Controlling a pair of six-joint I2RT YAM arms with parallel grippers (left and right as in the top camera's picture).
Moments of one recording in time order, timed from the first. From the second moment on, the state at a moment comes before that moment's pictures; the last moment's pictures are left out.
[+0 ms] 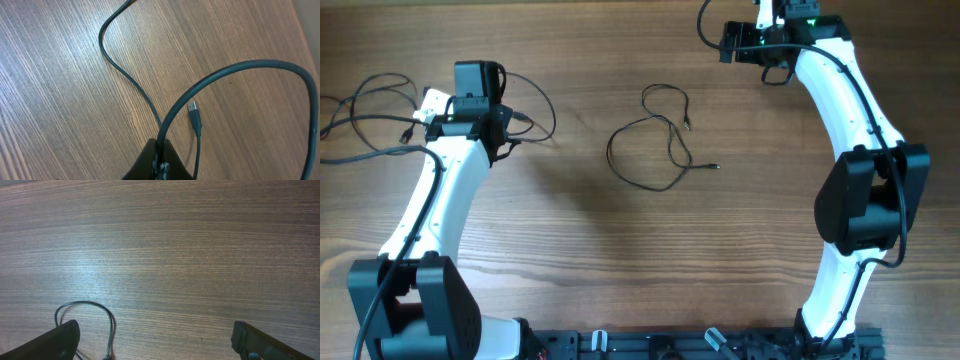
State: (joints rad) left arm 0.02 1.60 1.17 -0.62 -0.35 -1.11; right arm 0.12 2.13 1.89 -0.74 -0.12 0.18
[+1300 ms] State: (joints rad) left arm 0.20 1.76 1.17 0.03 -0.36 -0.92; right arm 0.12 2.13 1.89 -0.74 -0.12 0.18
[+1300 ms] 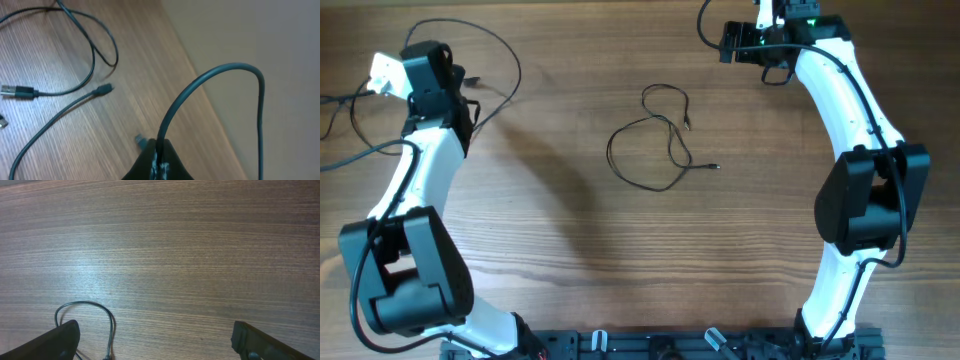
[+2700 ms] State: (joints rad) left arm 0.22 1.84 1.18 0.05 -0.42 -0.79; right arm 0.12 2.13 1.89 -0.74 -0.12 0.18
